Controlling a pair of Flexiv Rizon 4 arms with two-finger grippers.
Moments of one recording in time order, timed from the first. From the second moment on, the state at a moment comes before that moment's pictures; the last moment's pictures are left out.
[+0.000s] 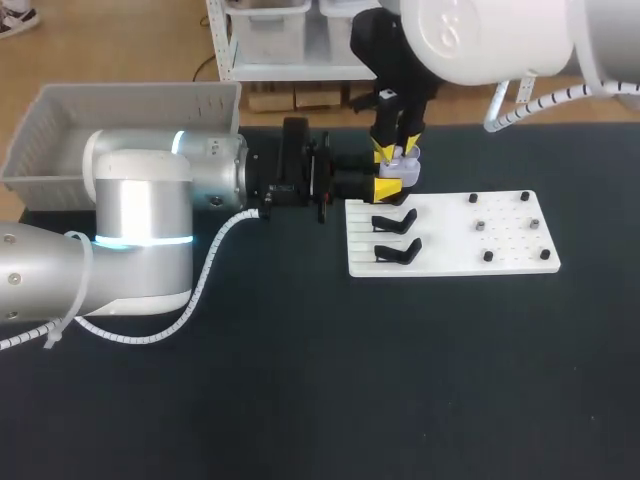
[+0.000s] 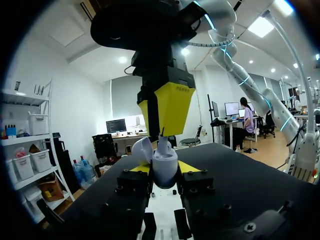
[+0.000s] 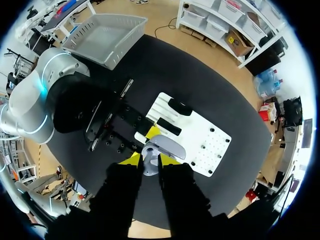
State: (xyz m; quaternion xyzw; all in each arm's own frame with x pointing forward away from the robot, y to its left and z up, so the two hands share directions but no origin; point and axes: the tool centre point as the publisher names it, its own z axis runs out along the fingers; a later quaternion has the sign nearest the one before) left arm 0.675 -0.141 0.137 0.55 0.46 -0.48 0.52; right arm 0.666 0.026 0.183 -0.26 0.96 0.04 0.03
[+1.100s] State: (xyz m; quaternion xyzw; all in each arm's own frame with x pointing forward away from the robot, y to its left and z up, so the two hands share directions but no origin) left arm 0.675 -0.141 0.137 0.55 0.46 -0.48 0.52; right arm 0.668 0.028 0.174 -0.26 0.96 0.04 0.02
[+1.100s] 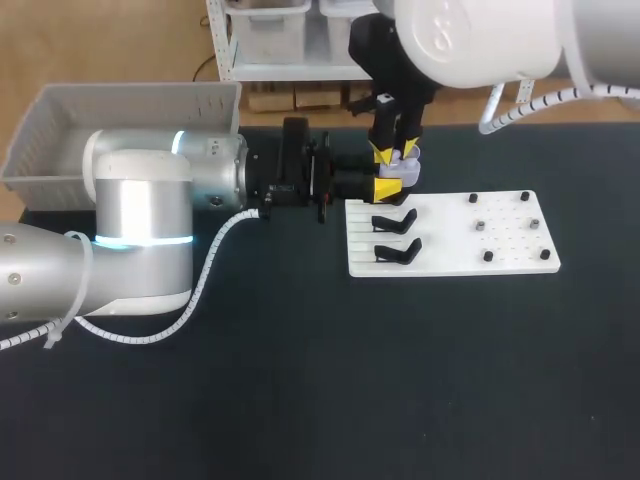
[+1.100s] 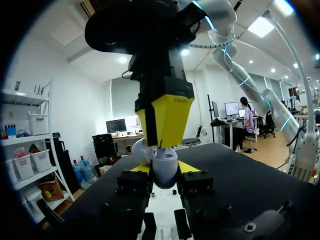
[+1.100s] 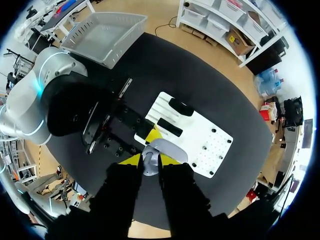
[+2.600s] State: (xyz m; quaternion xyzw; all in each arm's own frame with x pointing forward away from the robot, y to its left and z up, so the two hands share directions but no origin) left arm 0.675 -0.141 0.137 0.55 0.46 -0.48 0.52; right arm 0.732 -0.014 0.203 0.00 0.99 0.02 0.15
